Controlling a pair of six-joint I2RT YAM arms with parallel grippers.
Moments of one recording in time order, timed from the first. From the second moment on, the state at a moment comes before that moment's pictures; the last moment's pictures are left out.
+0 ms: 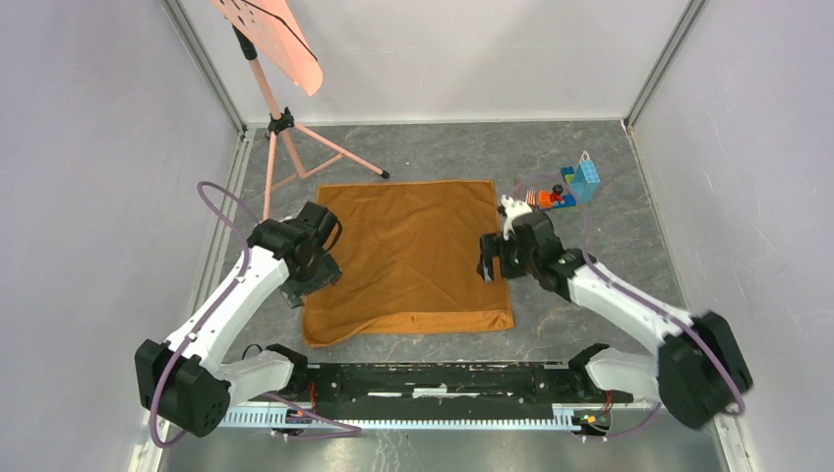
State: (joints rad) left arm -0.41 1.13 0.97 -1.31 -0.31 -1.08; right arm 0.54 1.10 0.60 -0.32 -0.04 0.31
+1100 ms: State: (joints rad) left arm -0.20 1.54 0.98 -0.29 0.34 -0.75; right arm 0.33 2.21 1.51 0.10 -0.09 0.17
